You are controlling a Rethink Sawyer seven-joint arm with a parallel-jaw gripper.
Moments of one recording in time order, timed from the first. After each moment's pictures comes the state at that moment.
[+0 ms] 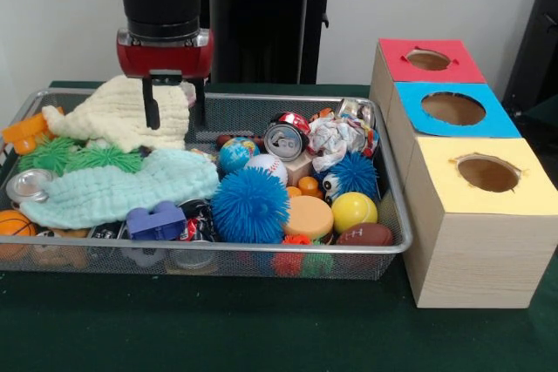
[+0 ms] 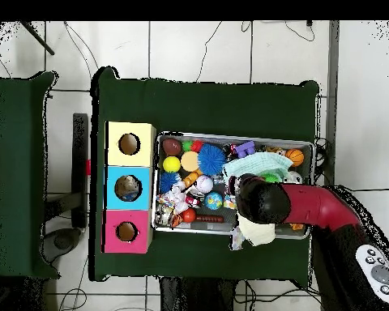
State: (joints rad) arm -0.73 -0.70 0.36 1.76 -0.47 0.51 1.65
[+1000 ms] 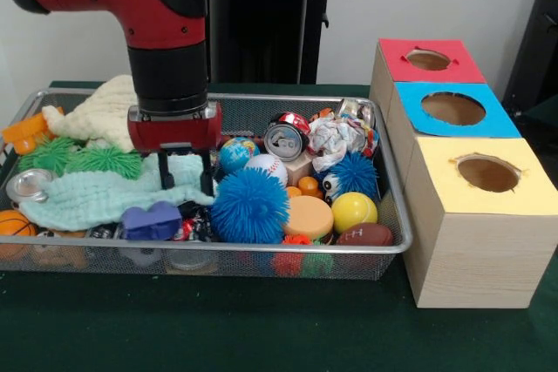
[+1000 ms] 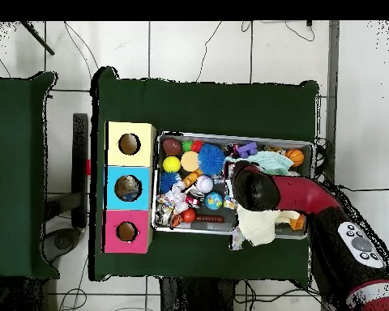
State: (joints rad) arm -0.74 -0.50 0.39 1.65 -0.52 0.31 1.65
